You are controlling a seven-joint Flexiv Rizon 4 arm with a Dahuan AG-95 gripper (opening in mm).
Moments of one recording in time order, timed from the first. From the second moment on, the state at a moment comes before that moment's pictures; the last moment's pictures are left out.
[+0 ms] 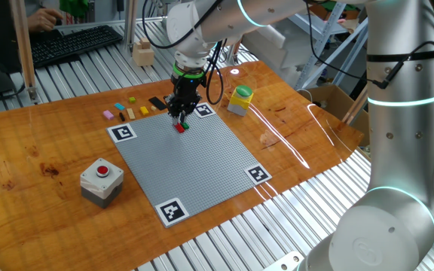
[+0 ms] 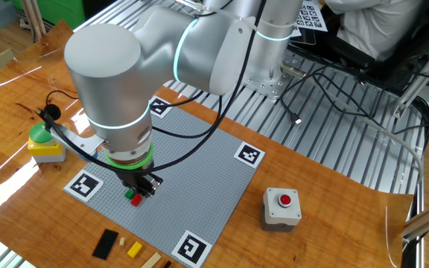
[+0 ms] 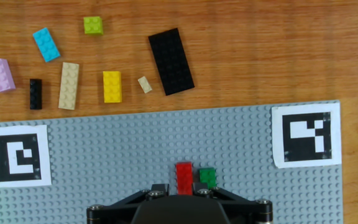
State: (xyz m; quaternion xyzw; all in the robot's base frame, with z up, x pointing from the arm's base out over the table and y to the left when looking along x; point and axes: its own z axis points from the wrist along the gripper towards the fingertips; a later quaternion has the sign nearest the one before) arm 0.634 -0.041 0.028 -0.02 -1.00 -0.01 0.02
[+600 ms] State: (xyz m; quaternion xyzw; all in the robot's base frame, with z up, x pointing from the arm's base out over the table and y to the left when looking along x) arm 0.676 -0.042 0.062 -0.04 -1.00 -0.03 0.03
